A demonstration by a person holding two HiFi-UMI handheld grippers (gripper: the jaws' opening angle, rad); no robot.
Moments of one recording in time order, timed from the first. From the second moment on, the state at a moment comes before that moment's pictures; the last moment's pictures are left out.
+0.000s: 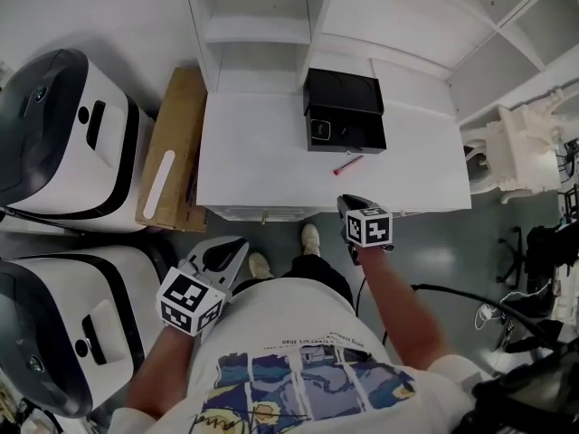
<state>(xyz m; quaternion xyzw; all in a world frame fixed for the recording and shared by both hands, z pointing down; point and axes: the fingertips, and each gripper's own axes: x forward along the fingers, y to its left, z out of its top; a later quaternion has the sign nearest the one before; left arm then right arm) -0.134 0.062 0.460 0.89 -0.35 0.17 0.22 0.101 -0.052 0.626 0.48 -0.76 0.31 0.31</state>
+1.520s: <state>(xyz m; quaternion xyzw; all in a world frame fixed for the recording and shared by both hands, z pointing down) -0.160 0.040 0.461 0.88 -0.37 0.19 0.23 0.155 -0.134 0.677 0.60 -0.65 0.38 0.28</state>
